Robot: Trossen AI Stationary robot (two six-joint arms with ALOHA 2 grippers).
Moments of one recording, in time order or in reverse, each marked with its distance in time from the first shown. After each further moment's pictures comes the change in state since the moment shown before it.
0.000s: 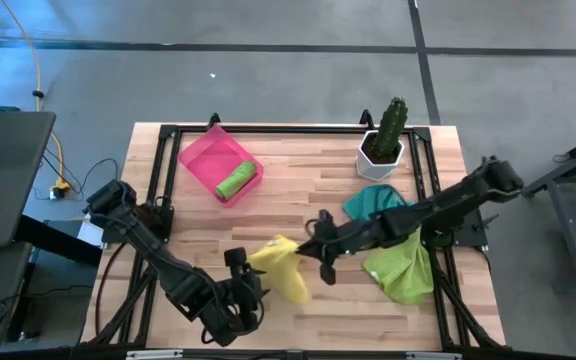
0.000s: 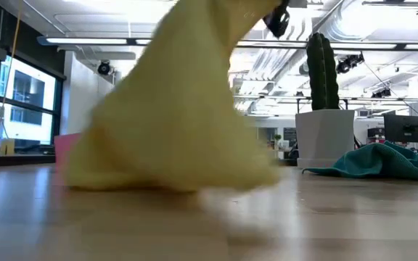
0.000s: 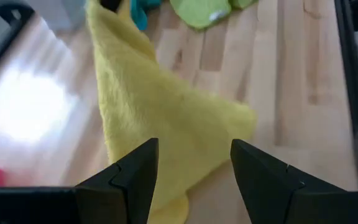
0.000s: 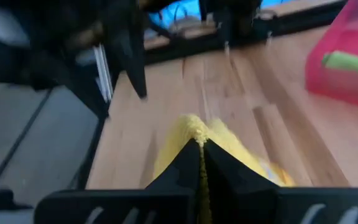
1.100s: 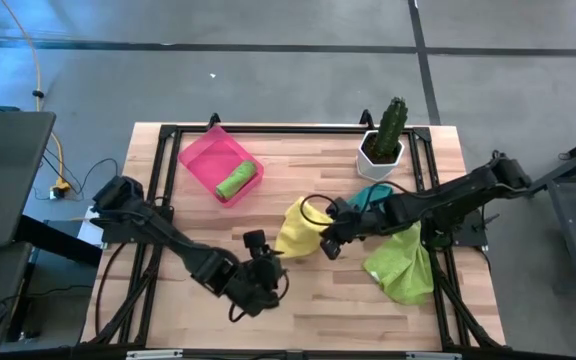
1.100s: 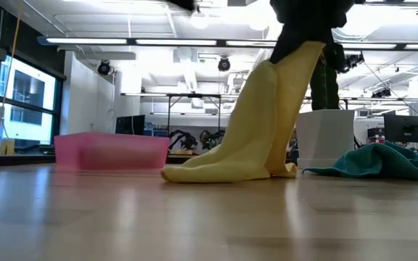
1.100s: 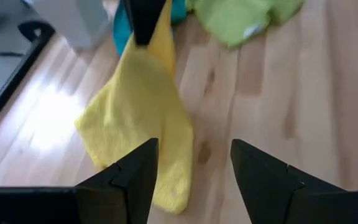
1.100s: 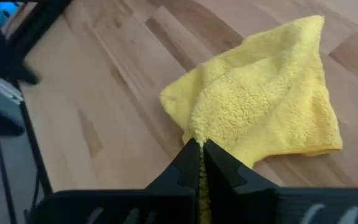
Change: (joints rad) left arm 0.157 0.006 -0.086 0.216 0.015 0.211; right arm -0.089 -0.071 0.001 -0.502 0.001 0.561
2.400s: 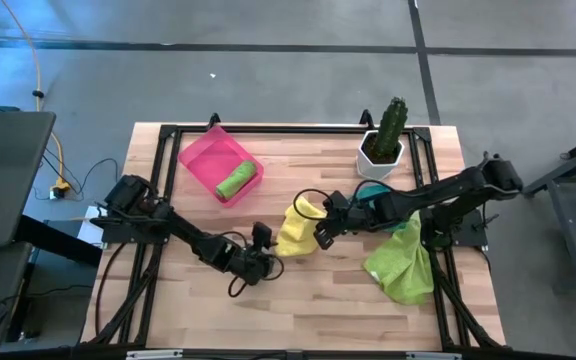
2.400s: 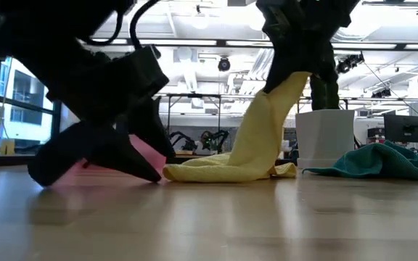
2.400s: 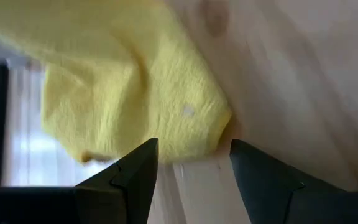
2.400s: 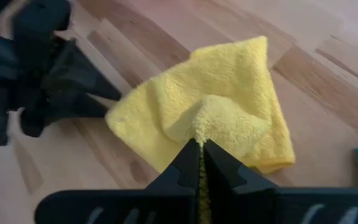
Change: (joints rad) left arm 0.150 0.074 -0.594 0.708 0.127 0.773; right arm -0.063 0.069 0.000 -0.034 0.086 0.000
